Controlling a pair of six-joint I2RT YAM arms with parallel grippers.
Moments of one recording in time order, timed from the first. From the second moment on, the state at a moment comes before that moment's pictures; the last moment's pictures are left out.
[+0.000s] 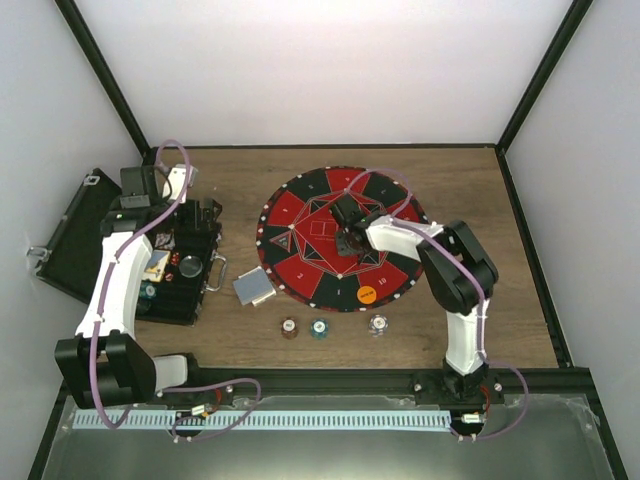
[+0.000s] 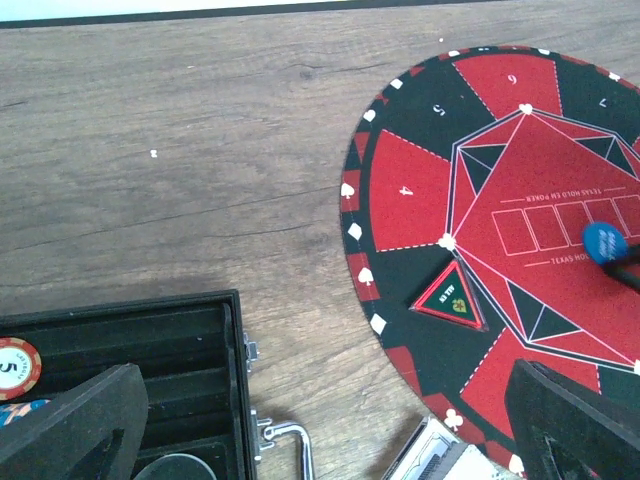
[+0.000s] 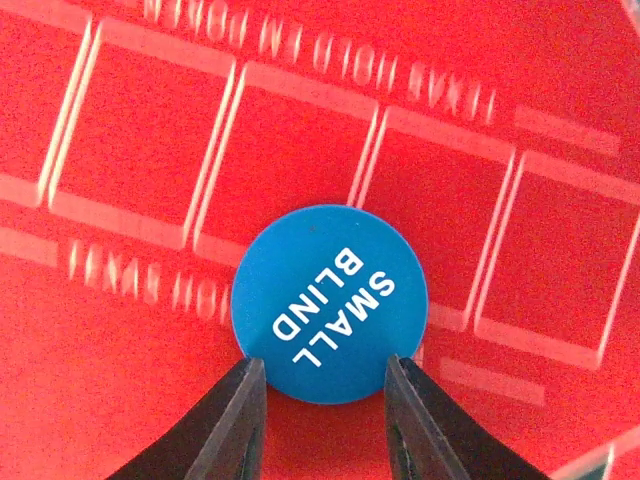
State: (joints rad) left arm 0.10 1.26 1.16 -0.69 0.39 0.16; right arm 0.64 1.91 1.20 -0.44 0.22 0.36
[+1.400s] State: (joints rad) left arm 0.10 1.29 1.20 -0.75 0.41 0.16; right arm 0.74 1.83 1.26 -0.59 0.25 0.34
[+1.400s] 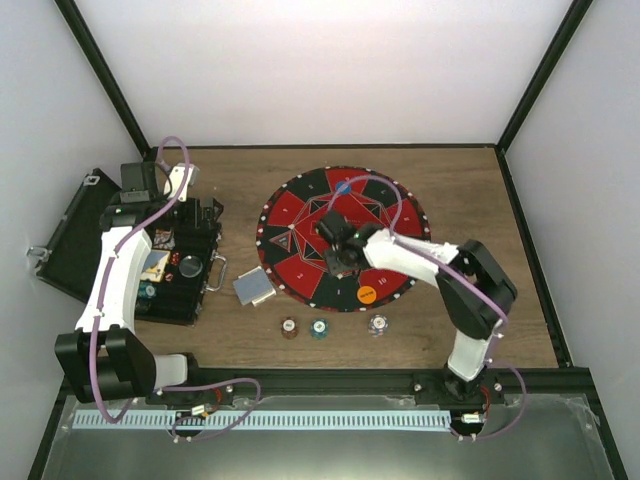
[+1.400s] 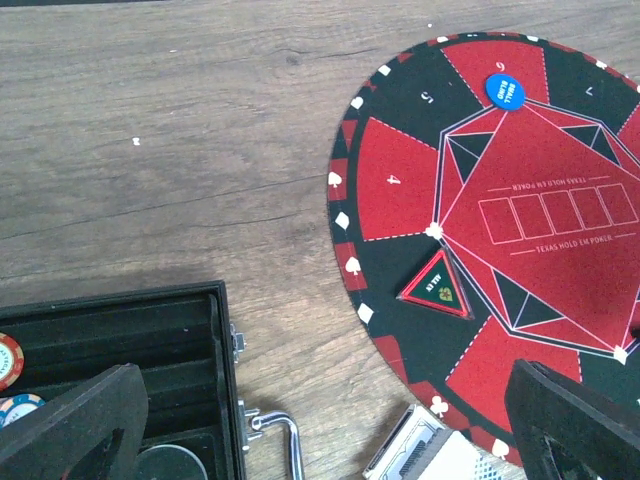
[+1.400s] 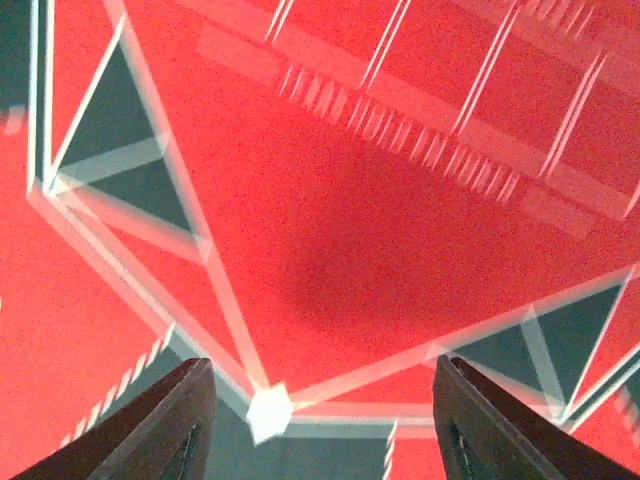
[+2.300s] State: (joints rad) left arm 0.10 1.29 1.21 -0.75 0.43 0.16; right arm 0.86 1.61 0.89 -0.64 0.17 0.56
